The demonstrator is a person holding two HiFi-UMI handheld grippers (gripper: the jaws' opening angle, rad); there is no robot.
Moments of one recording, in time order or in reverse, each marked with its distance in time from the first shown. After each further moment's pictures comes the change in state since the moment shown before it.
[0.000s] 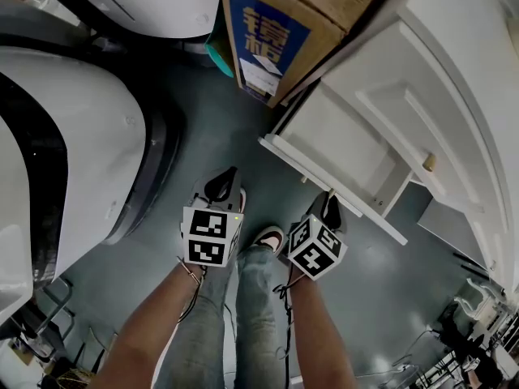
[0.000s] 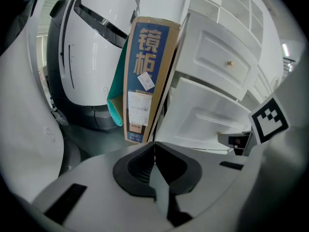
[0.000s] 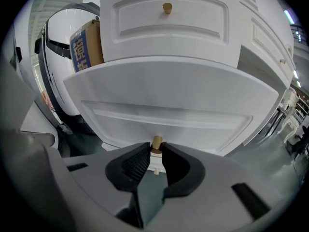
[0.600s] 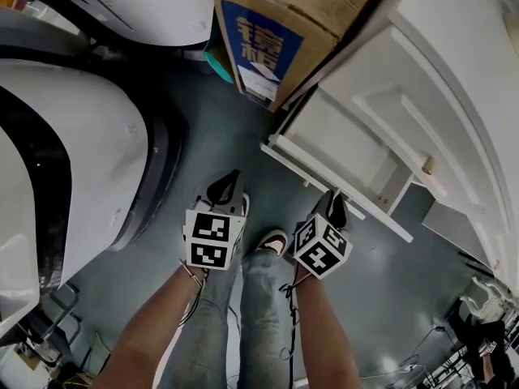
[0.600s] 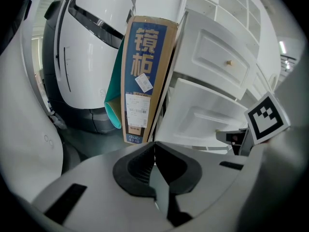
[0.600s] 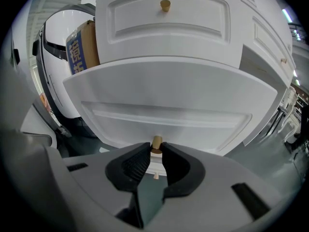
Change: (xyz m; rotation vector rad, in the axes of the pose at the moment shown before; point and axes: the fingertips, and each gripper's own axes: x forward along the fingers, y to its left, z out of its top) left arm 0.004 -0.001 0.010 0.034 0.005 -0.014; right arm 0.009 -0.003 0.011 0.015 -0.010 -0.003
